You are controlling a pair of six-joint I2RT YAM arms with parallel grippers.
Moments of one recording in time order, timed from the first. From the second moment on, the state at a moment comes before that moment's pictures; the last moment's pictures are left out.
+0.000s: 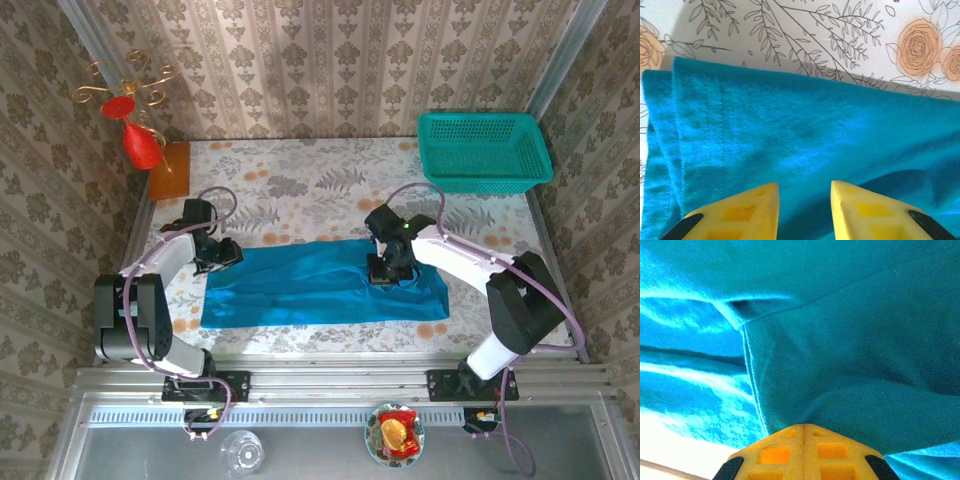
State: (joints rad) left arm -0.06 1.49 0.88 -0.64 0.24 -0.30; right arm 0.57 1.60 1.07 -0.87 -0.15 0.54
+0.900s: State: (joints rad) left arm 0.07 1.43 0.74 -0.70 0.22 -0.40; right arm 0.61 1.66 1.03 -0.88 -0.08 0.60
